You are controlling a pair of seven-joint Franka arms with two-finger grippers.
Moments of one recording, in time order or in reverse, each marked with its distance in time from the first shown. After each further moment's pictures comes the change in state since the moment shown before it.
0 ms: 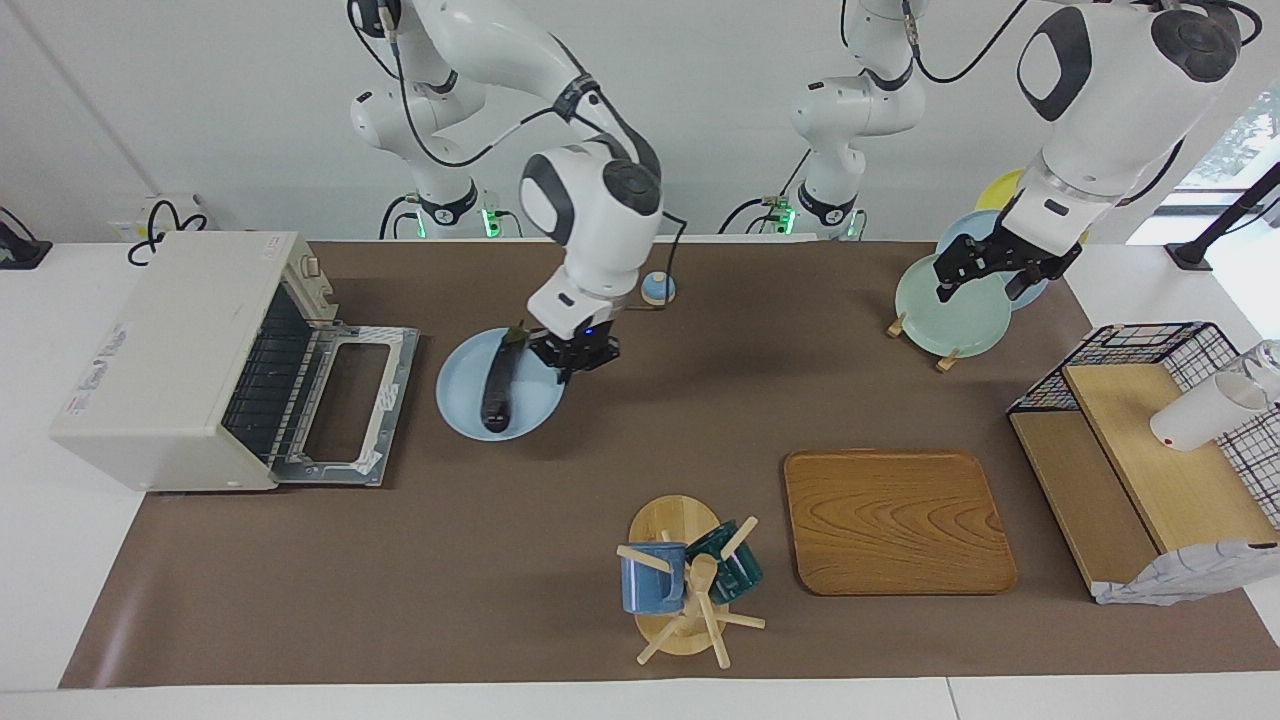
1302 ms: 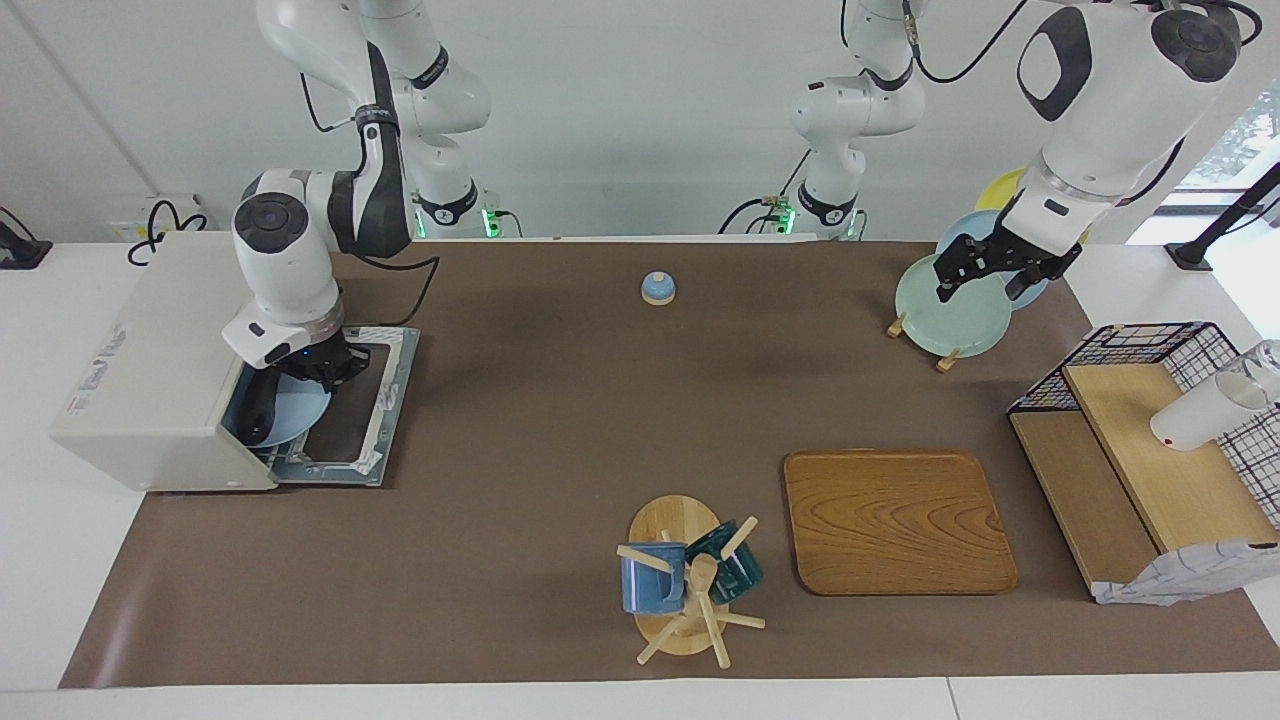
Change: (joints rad) left arm 0.000 0.000 0.000 0.000 0.000 0.000 0.000; right arm -0.520 -0.194 0.008 -0.361 0.015 0.254 -0.542
